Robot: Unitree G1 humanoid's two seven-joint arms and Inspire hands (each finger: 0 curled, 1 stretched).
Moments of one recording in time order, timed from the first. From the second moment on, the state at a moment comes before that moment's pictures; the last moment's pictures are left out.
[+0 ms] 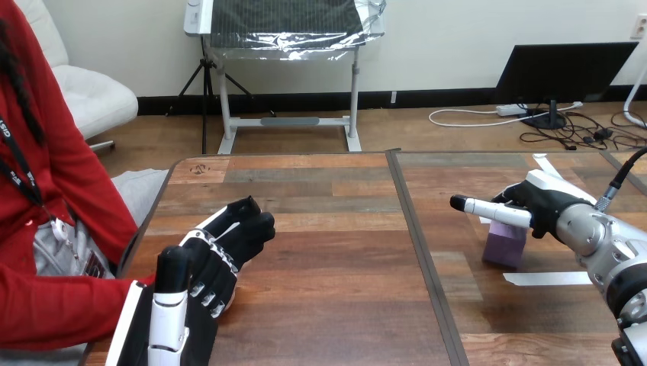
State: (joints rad) left arm 0.65 0.12 -0.16 -0.42 -0.32 -0.44 -0.23; right arm -0.89 -0.48 0.33 1.38 -0.55 -0.10 0.13
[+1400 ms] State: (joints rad) left arm 0.65 0.12 -0.16 -0.42 -0.32 -0.44 -0.23; right arm -0.89 -0.48 0.33 1.38 -0.55 -0.07 0.20
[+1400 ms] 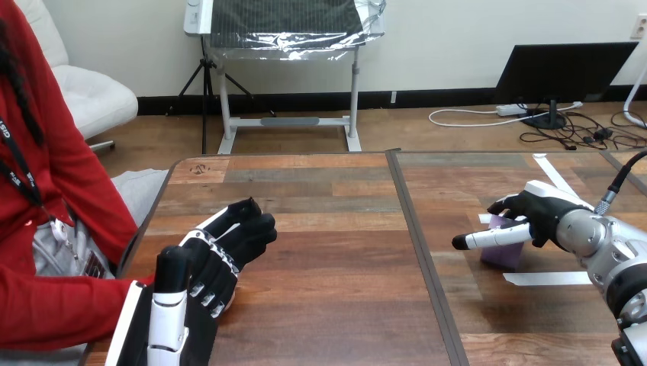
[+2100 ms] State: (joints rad) left arm 0.65 0.12 -0.16 -0.42 -0.34 -0.44 -0.24; right arm -0.89 -0.48 0.34 1.38 -0.57 -0.06 0.20
